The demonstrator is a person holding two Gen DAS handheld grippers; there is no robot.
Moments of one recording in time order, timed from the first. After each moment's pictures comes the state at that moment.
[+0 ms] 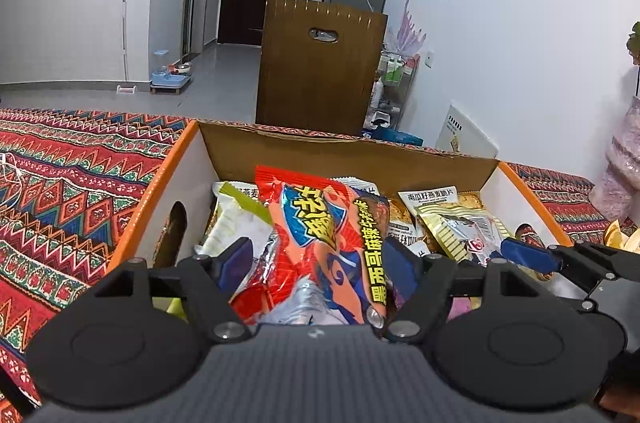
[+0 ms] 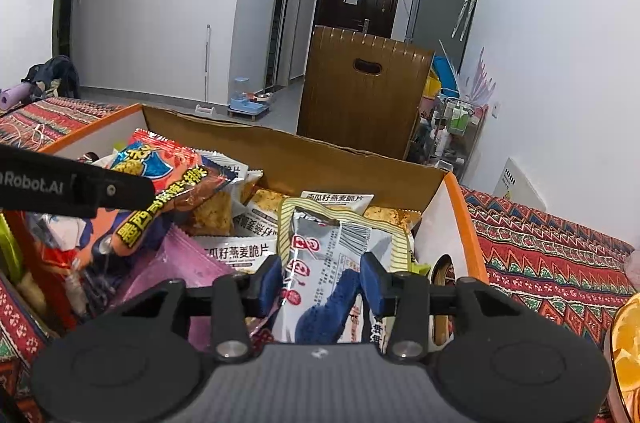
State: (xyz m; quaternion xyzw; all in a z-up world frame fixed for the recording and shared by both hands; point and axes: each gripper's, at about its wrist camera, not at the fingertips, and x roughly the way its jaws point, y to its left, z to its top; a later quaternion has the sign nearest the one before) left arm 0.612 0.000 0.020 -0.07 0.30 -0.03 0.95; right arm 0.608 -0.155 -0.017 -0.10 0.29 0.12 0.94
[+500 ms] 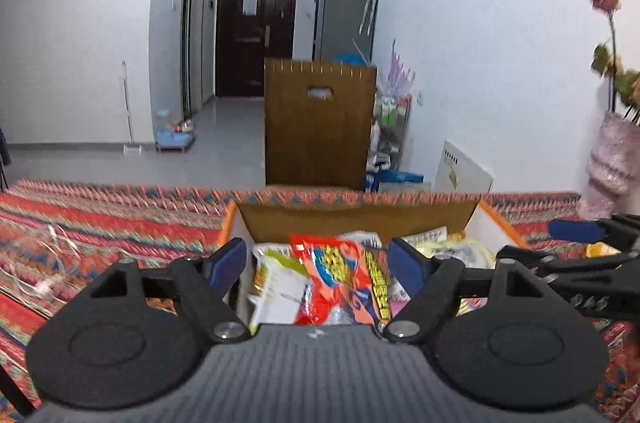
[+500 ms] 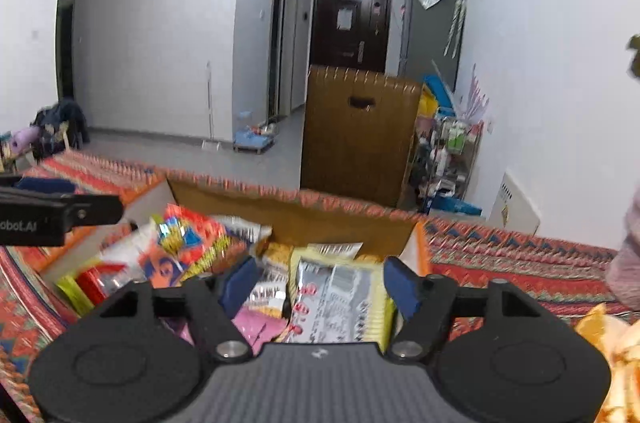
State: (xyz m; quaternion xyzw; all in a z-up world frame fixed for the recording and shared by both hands) left arm 0.546 0.014 0.093 -0.02 0.22 -0.03 0.97; right arm 0.562 -0.181 0.064 -0.05 0.25 0.13 0.96
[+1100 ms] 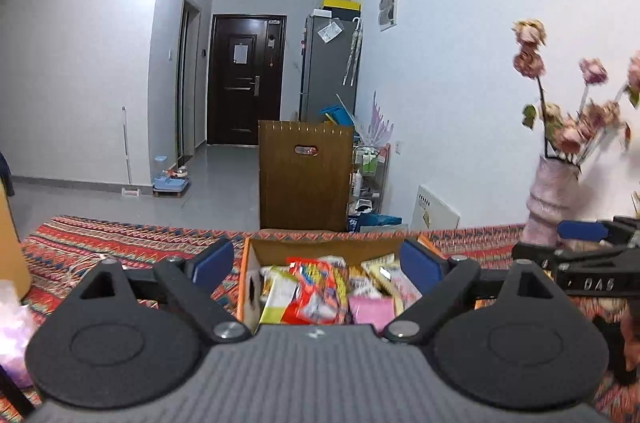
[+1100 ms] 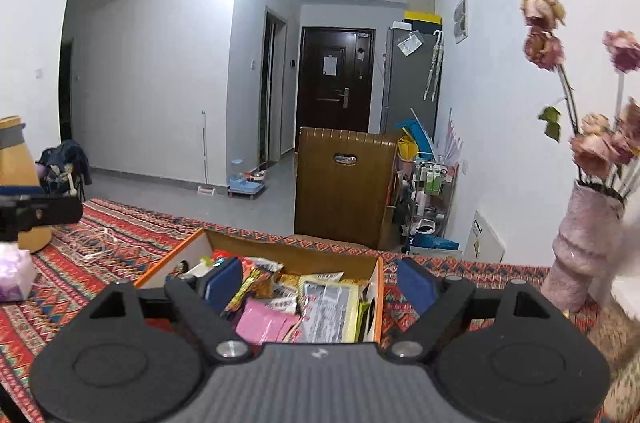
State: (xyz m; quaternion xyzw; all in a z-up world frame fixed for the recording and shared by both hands) left arm 0.383 0.009 0.165 -0.02 0.16 -0.05 0.99; right arm 0.414 -0.209 0.149 -0.04 0.19 0.11 0.98
